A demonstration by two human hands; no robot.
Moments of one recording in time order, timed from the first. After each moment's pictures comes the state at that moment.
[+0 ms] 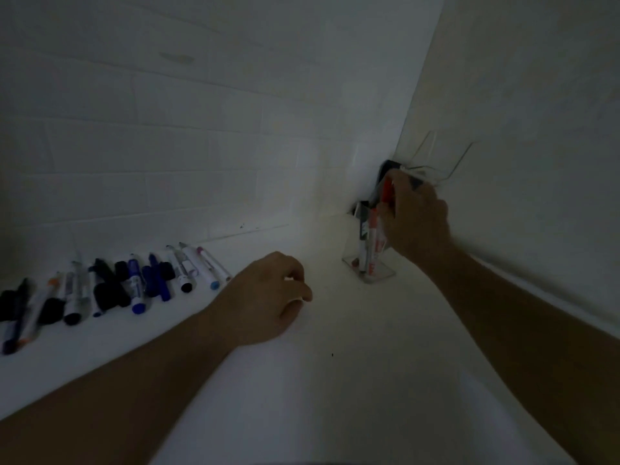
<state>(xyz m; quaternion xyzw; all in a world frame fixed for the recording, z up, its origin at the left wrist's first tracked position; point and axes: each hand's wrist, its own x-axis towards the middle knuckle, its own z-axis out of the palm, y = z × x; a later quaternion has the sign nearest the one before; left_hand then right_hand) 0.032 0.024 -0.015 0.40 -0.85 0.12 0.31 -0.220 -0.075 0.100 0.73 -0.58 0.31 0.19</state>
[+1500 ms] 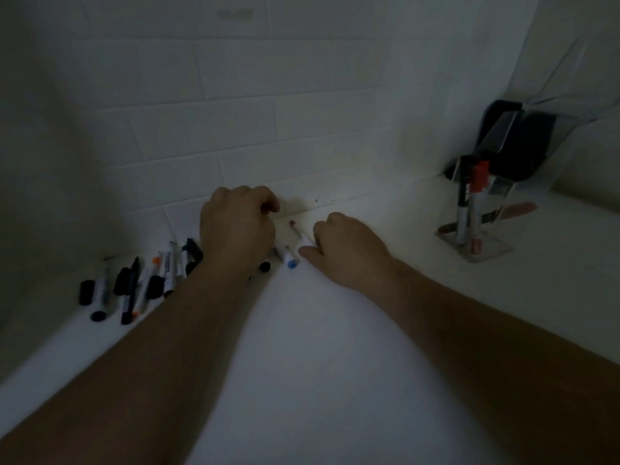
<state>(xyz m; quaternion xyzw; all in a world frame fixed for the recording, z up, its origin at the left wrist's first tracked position) 0.130 0.020 0.021 0.74 -0.56 0.18 0.33 -0.040 -0.055 -0.006 0.91 -0.38 0.18 -0.01</state>
